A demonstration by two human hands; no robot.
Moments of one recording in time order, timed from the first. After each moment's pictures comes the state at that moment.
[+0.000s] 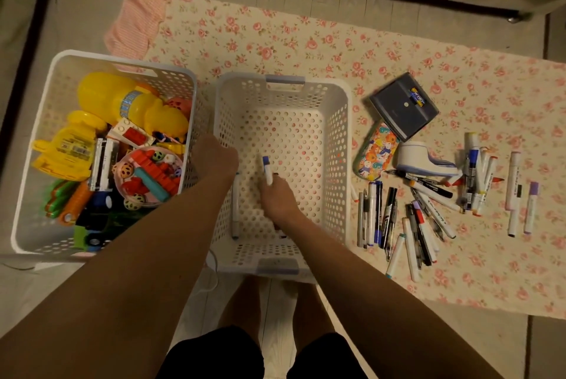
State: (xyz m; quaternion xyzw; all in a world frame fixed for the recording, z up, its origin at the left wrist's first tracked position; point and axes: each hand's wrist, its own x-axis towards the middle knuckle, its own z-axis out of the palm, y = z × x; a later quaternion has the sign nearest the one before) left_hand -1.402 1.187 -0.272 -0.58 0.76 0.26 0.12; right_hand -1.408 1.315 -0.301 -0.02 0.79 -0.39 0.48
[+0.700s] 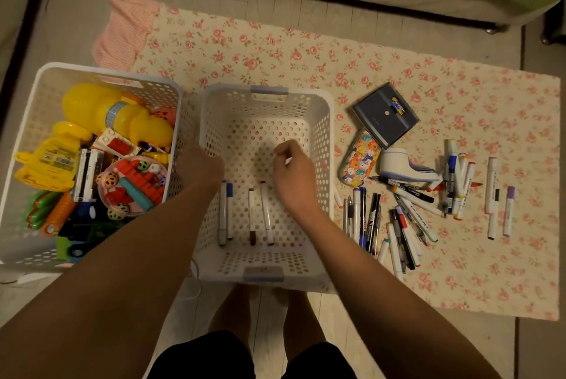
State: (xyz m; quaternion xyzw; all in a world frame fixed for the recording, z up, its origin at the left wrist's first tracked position) left_hand -1.403 1.187 -0.275 -0.60 0.74 0.27 0.12; right_hand -1.464 1.333 -0.241 -0.11 0.85 -0.45 0.25
